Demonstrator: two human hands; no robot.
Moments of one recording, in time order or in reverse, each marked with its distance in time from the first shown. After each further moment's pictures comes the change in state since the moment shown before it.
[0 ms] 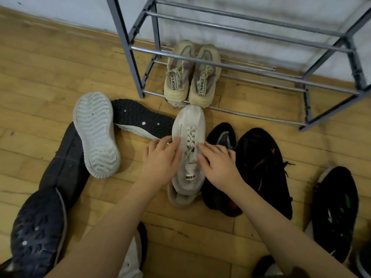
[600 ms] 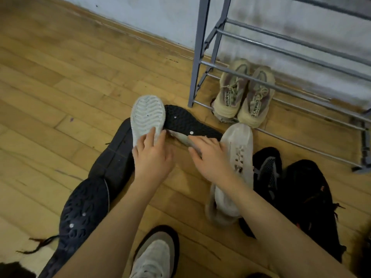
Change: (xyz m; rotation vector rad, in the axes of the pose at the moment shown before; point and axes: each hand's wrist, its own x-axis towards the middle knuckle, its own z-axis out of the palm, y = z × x) left_hand -0.005 -0.102 -0.054 0.049 0.227 -0.349; right_hand 0.070 -0.124 0.011 0.084 -0.013 -0.260
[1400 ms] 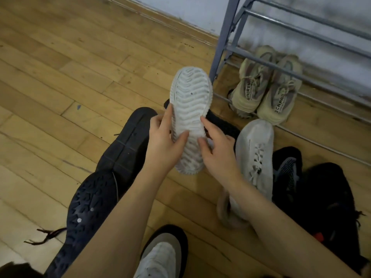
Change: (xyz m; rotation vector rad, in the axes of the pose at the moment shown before) left_hand 0.025 -0.010 -0.009 -0.549 0.057 0.034; right_hand 0.019 -0.008 0.034 0.459 0.194 -0.013
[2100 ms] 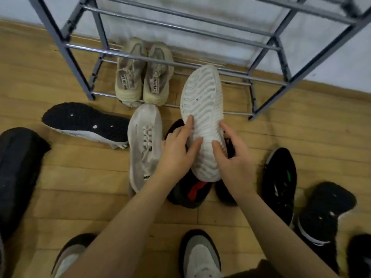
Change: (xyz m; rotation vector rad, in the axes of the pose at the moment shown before) left_hand -0.095 0.163 0.169 -0.110 -0.562 0.286; right_hand -0.168 0.060 -0.196 -0.061 0.684 0.173
